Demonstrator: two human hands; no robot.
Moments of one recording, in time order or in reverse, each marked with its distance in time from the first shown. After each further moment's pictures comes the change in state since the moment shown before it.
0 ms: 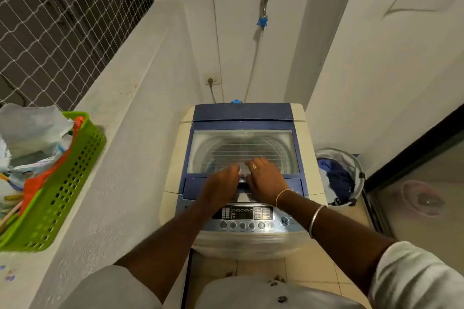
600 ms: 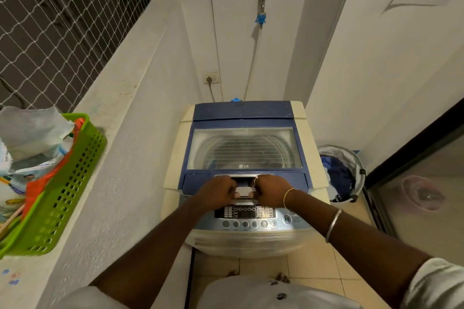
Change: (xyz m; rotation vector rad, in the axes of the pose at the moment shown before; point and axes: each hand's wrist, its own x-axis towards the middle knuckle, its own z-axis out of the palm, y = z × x) left_hand -0.004 -0.004 -0.030 0.004 -0.561 -0.099; right_hand -0.012 0.000 -0.012 0.037 -0.435 0.086
